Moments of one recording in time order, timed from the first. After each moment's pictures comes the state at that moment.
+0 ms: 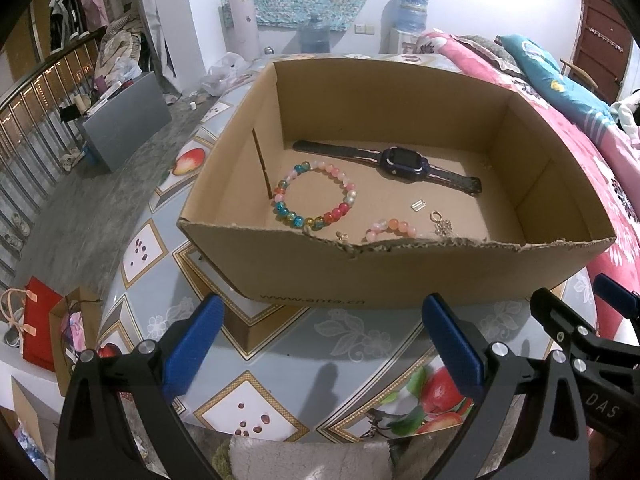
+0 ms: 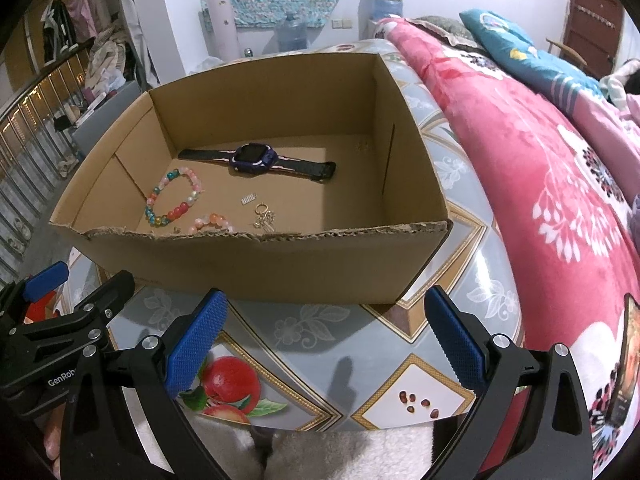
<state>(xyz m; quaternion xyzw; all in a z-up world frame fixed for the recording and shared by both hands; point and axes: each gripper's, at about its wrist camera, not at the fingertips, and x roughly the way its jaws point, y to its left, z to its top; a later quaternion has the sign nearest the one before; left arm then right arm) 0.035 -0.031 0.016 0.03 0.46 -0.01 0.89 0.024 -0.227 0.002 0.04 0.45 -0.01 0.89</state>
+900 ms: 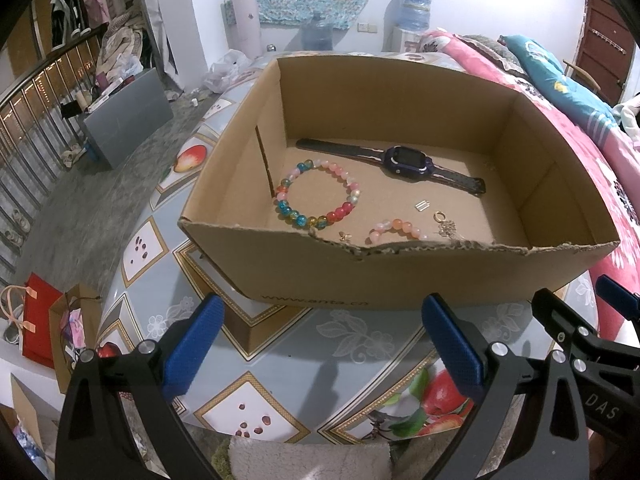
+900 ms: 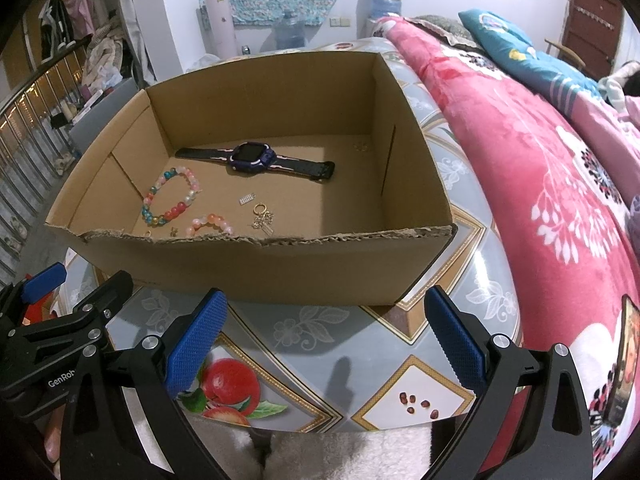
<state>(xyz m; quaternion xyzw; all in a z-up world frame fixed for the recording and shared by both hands) 0.035 -0.029 0.016 0.03 0.46 -0.01 0.89 0.025 -0.226 0.003 0.03 0.45 -0.02 0.89</state>
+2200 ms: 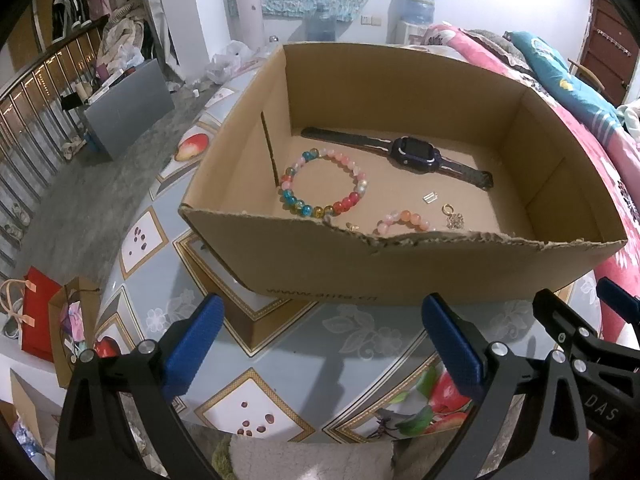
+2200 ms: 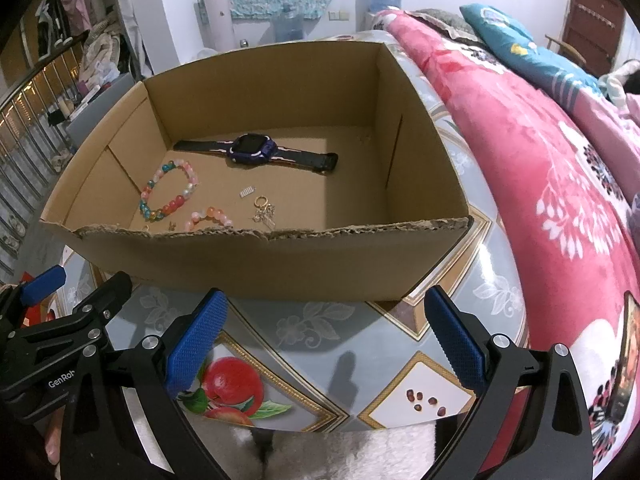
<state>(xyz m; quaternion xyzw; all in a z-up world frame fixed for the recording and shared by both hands) 0.035 -0.023 0.009 0.02 0.47 -0.01 0.88 0.029 -0.222 -0.003 0.03 0.46 -0.02 0.89</state>
